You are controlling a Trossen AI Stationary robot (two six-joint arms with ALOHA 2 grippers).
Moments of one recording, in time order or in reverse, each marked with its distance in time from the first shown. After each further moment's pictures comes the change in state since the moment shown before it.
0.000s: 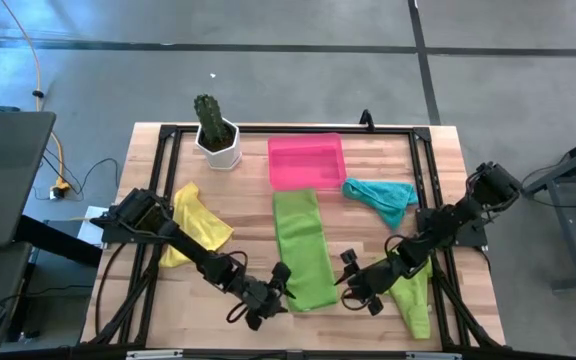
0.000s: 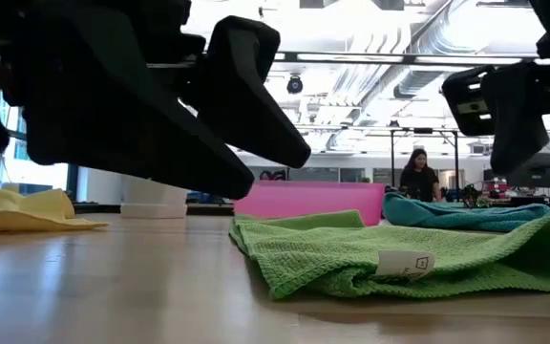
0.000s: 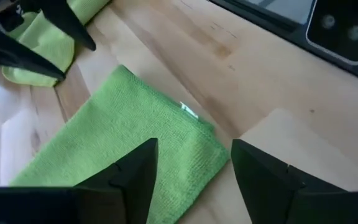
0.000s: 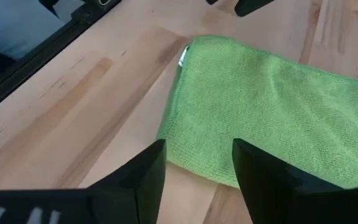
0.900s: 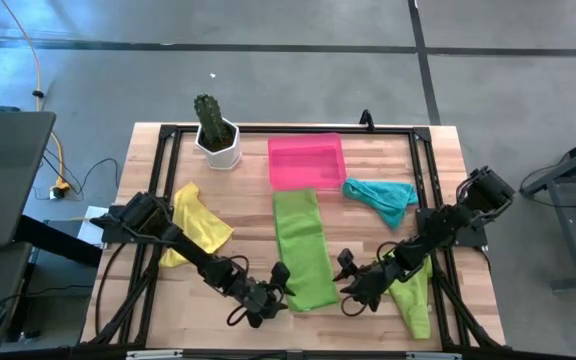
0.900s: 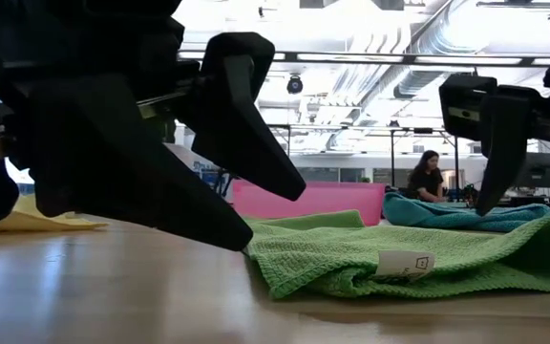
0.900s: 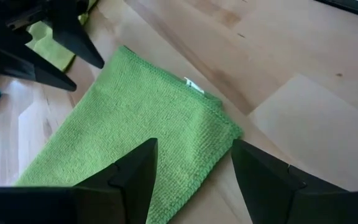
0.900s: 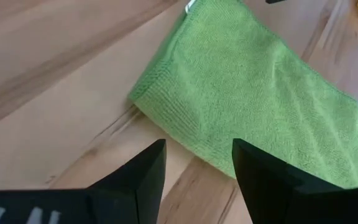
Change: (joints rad) left arm -0.013 0.042 0.001 0.000 -0.098 0.056; right arm 0.005 0.086 0.000 -0.011 0.088 -0.308
